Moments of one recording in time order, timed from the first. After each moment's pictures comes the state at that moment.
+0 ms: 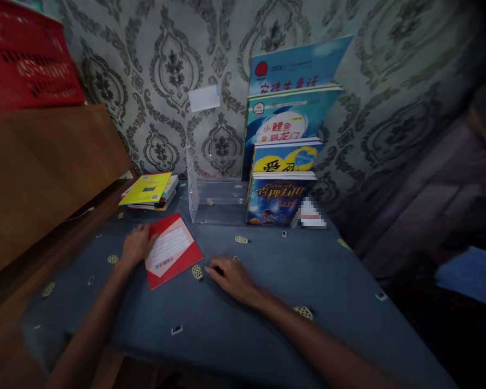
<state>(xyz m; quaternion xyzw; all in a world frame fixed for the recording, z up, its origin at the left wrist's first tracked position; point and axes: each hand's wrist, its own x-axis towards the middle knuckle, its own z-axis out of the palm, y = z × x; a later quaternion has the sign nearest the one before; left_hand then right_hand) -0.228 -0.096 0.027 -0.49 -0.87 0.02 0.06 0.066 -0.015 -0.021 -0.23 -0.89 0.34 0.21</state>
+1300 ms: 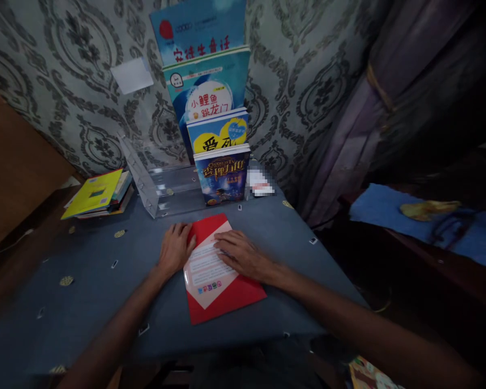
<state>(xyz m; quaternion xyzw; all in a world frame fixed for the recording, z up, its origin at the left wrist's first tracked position) -0.046 -0.026 -0.021 -0.73 -0.67 -0.11 0.09 0.194 0.015 -0.033 -0.20 -0.93 0.16 0.27</state>
